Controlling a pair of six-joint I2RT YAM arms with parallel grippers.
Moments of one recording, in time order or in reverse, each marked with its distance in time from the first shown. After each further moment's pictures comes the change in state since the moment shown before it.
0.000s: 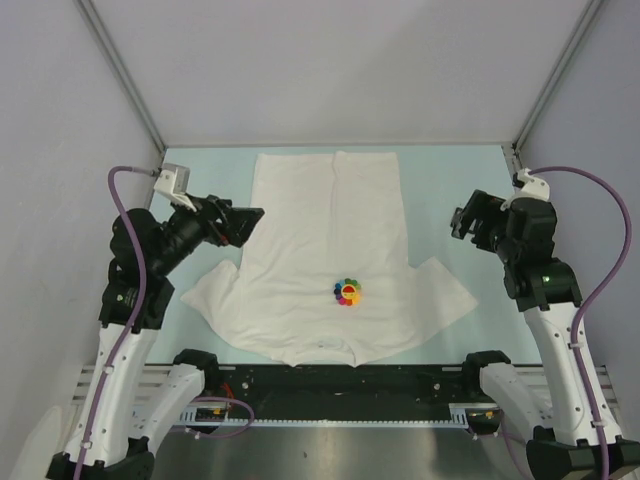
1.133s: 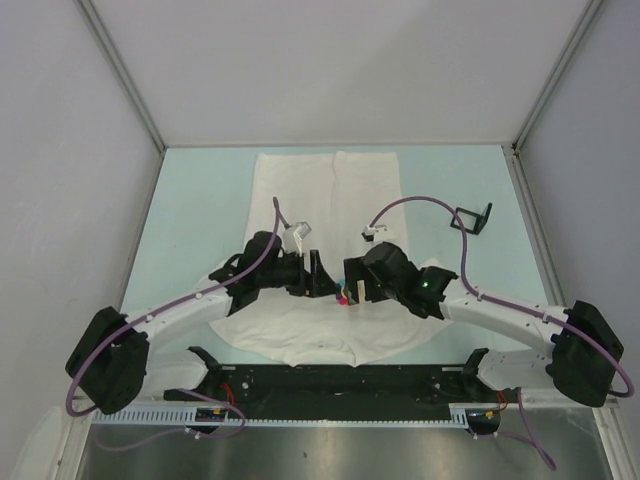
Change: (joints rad) left arm -0.485 0.464 -0.432 0.391 0.047 -0.283; right arm 0.842 0.414 -0.227 0.280 0.144 0.240
